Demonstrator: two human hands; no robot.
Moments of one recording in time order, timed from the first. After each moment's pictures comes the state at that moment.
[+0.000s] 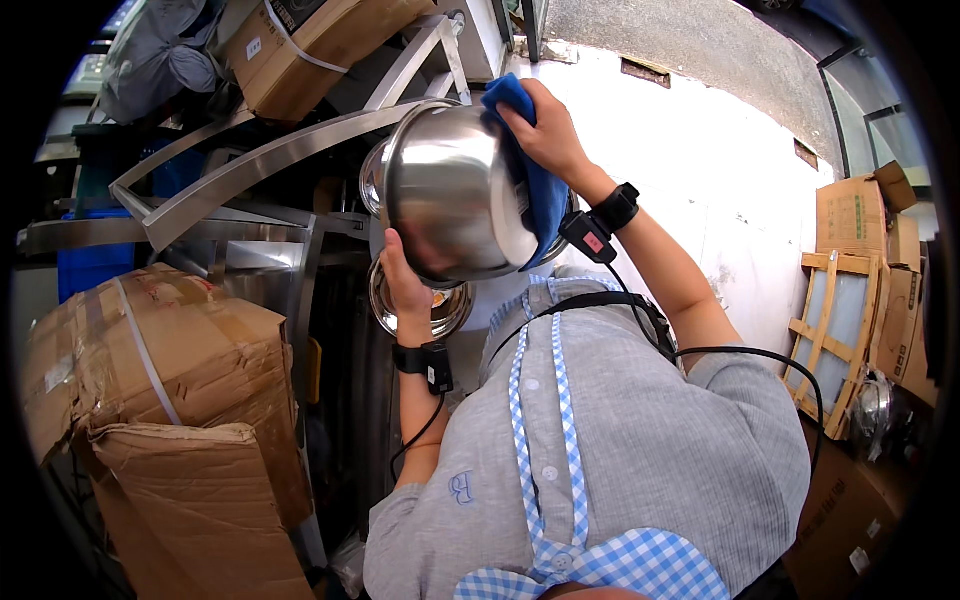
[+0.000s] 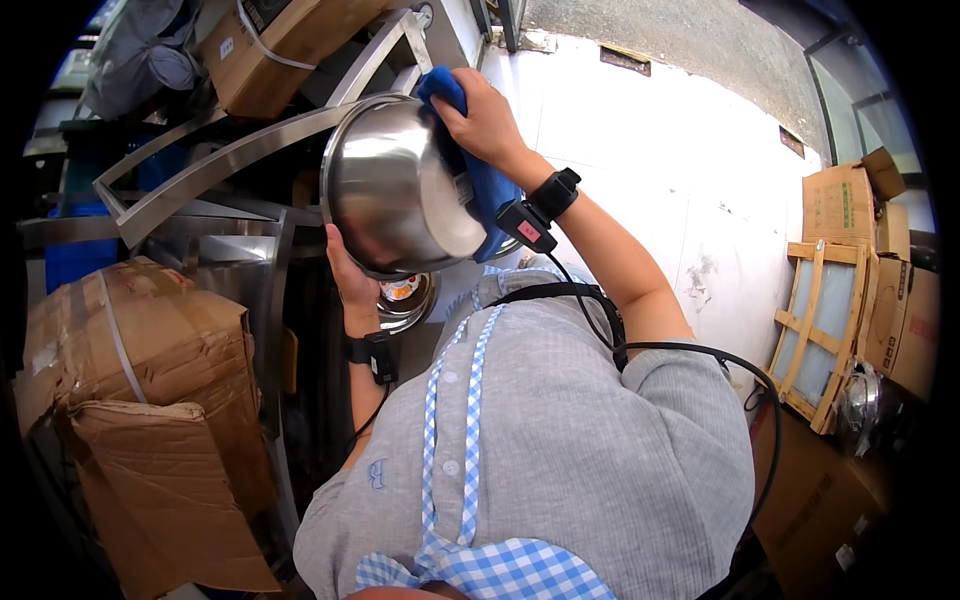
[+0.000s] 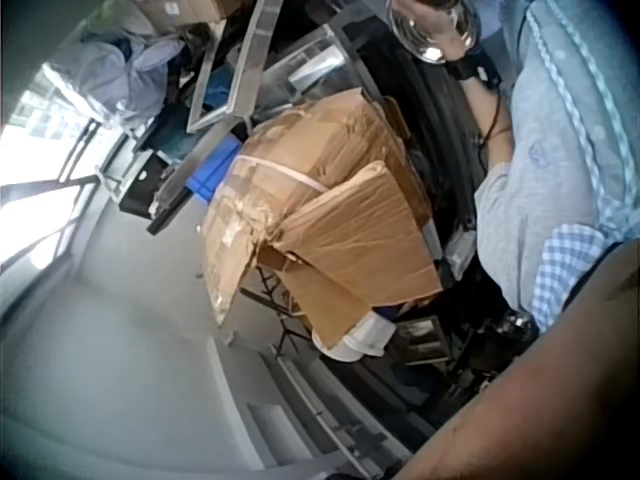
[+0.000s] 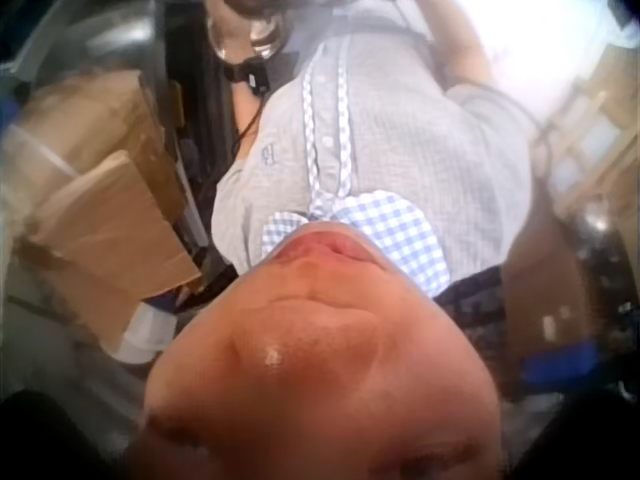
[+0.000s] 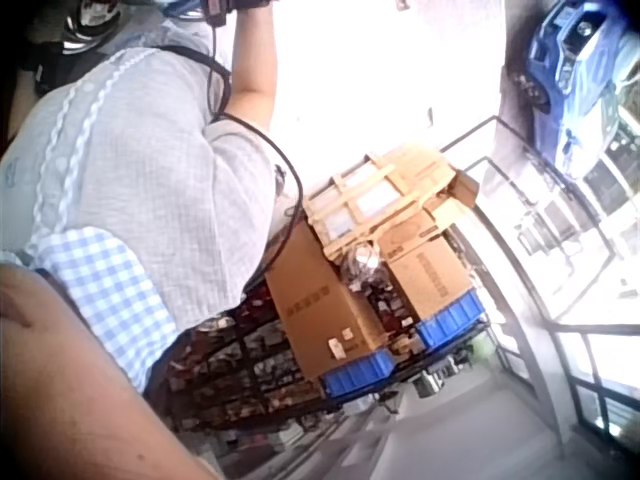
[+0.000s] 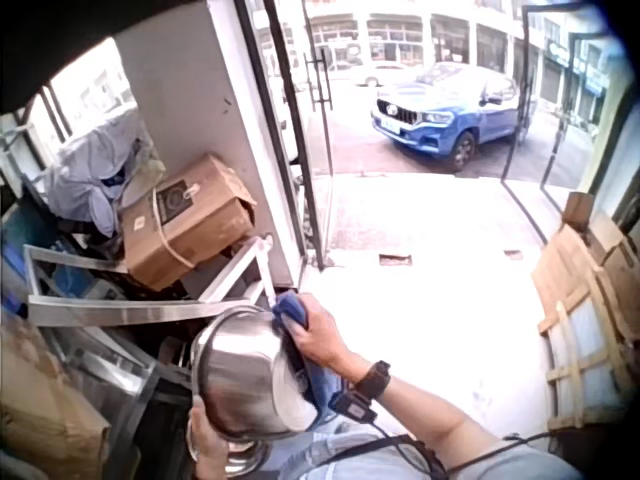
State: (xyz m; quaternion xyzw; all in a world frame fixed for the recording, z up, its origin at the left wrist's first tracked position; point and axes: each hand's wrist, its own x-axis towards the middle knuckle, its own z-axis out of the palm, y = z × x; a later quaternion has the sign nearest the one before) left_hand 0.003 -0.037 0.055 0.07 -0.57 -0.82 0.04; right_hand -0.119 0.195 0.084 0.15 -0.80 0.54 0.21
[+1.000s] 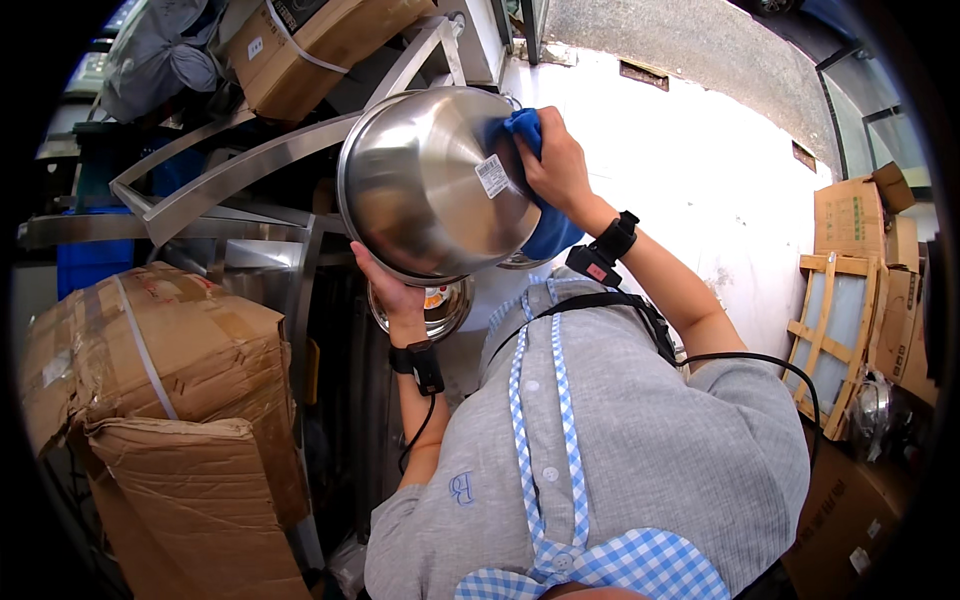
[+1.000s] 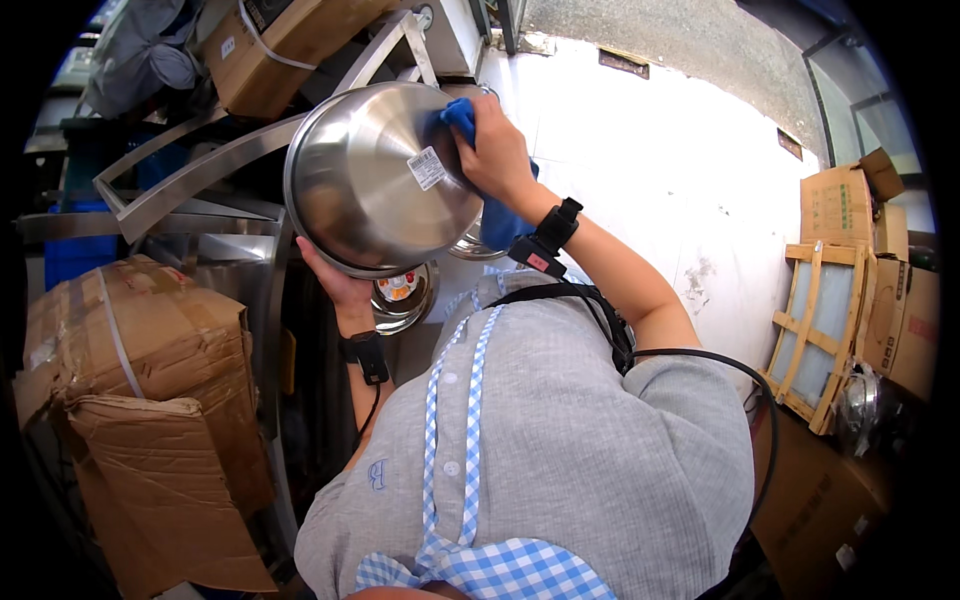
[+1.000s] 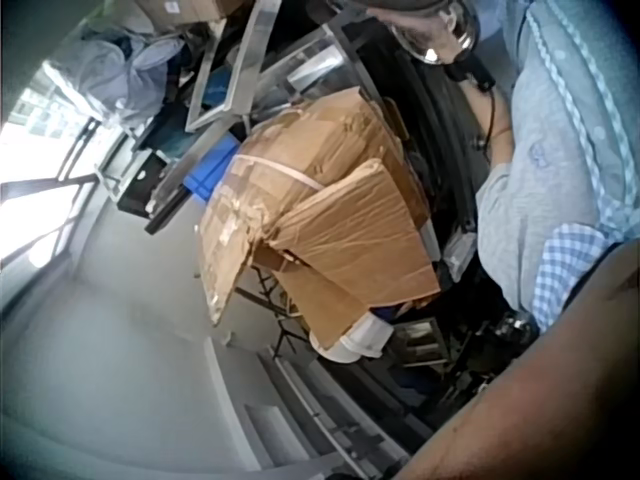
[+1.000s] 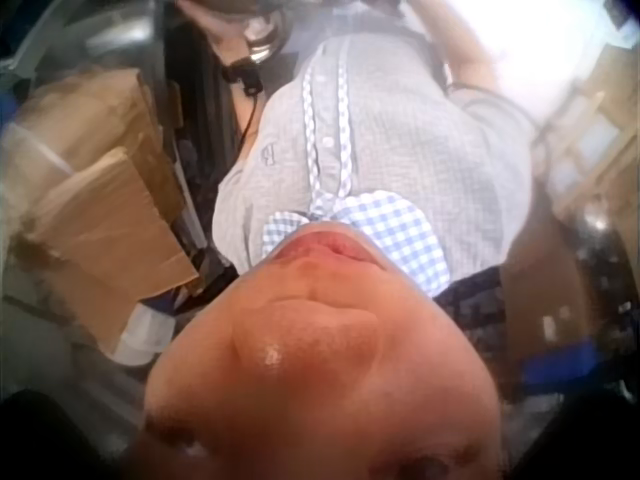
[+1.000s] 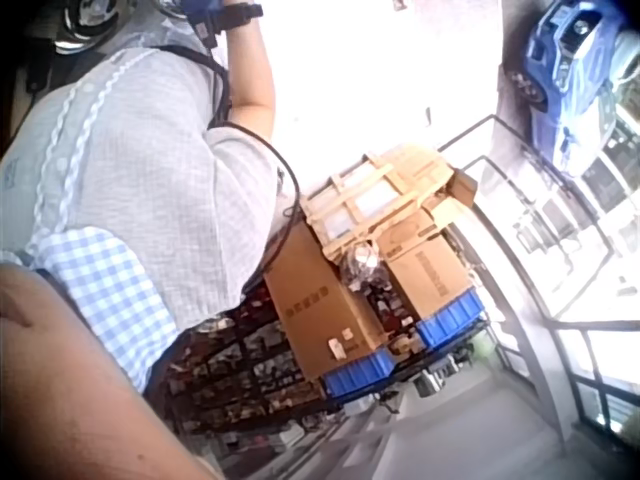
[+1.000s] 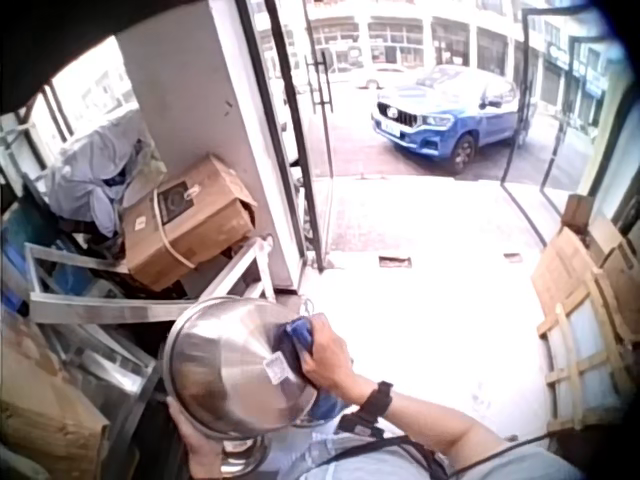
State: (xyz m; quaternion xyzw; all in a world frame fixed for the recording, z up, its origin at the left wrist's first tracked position) left_hand 0.007 -0.039 0.066 0.12 -0.43 -0.89 0.06; right_hand -0.084 0.200 0.069 0.09 -0.84 0.50 0.18
